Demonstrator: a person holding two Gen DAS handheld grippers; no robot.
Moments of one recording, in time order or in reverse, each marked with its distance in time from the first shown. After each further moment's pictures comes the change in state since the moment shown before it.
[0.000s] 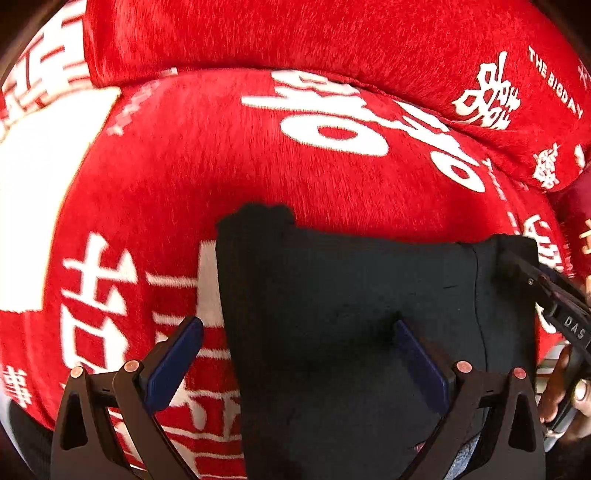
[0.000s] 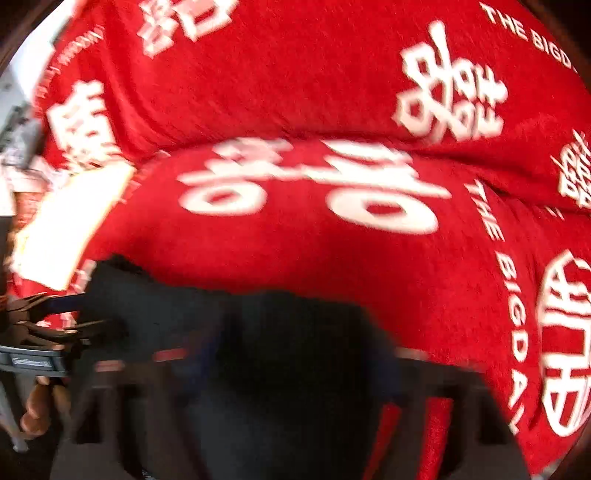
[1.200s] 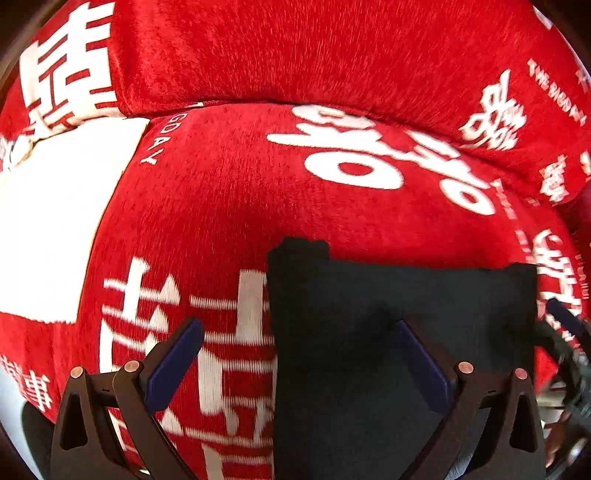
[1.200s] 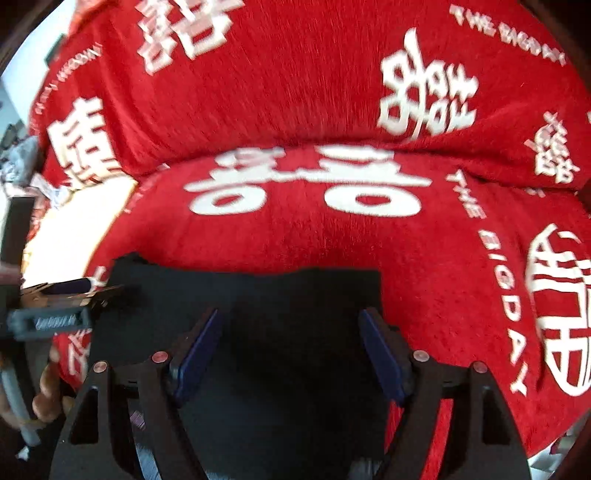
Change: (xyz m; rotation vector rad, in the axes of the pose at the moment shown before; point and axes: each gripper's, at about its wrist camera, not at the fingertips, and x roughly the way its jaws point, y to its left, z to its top) left arm -0.033 0.008 0.000 0.020 -0.122 0.079; right arm -0.048 0.031 -0.054 -0.026 -0.153 -0.037
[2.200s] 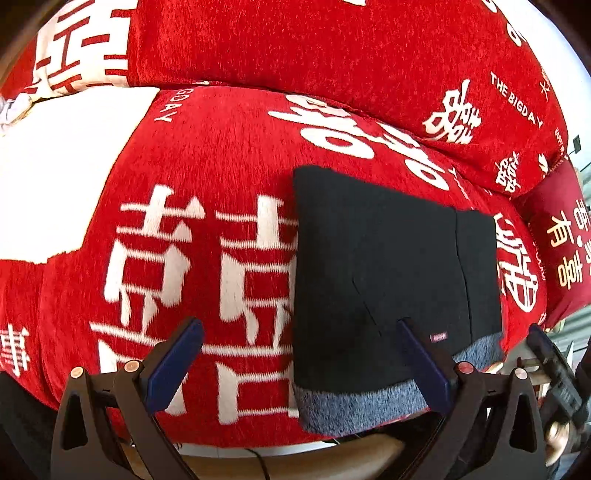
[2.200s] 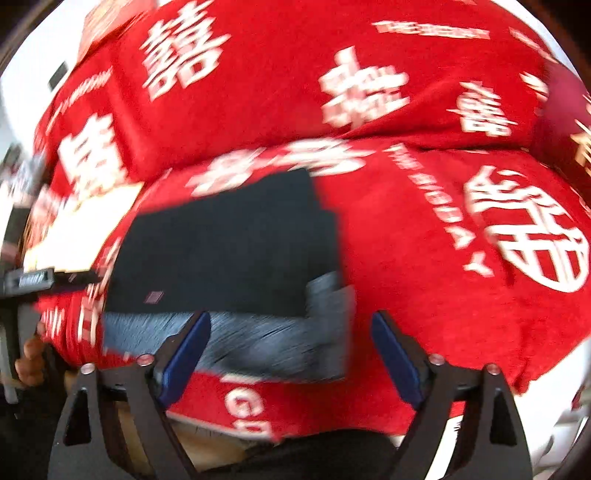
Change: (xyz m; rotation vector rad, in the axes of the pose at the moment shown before) left arm -0.032 0.044 -0.059 -0.009 0.009 -0.167; right arm -0.073 -0.047 -0.098 0.217 -0.096 -0.074
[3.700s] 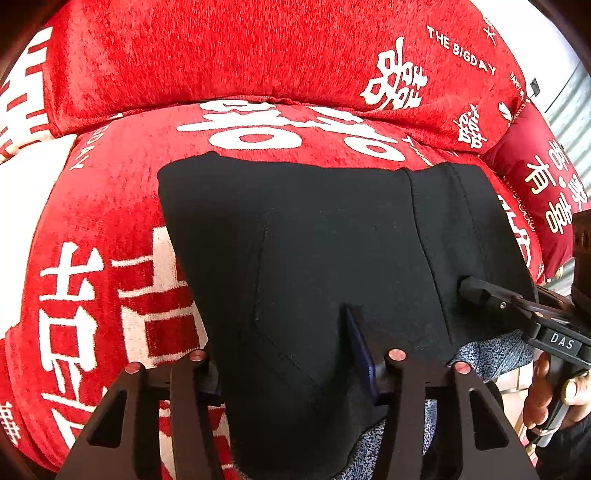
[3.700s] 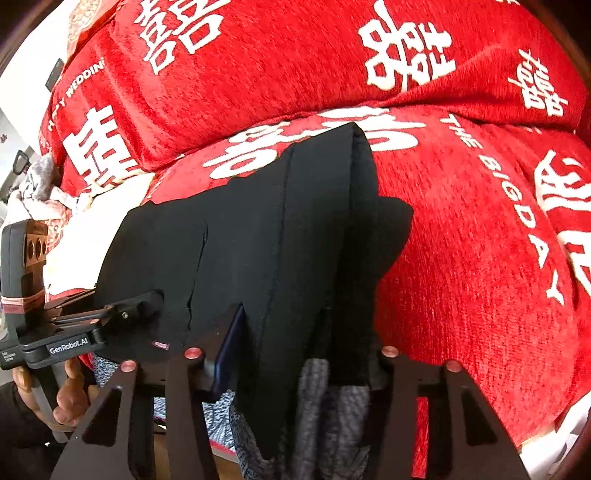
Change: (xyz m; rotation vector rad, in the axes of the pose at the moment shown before) left arm 0.038 -0.060 0.000 0.230 -0.027 -0.065; right arm 0.077 0.061 0.020 -0.066 0.159 0.156
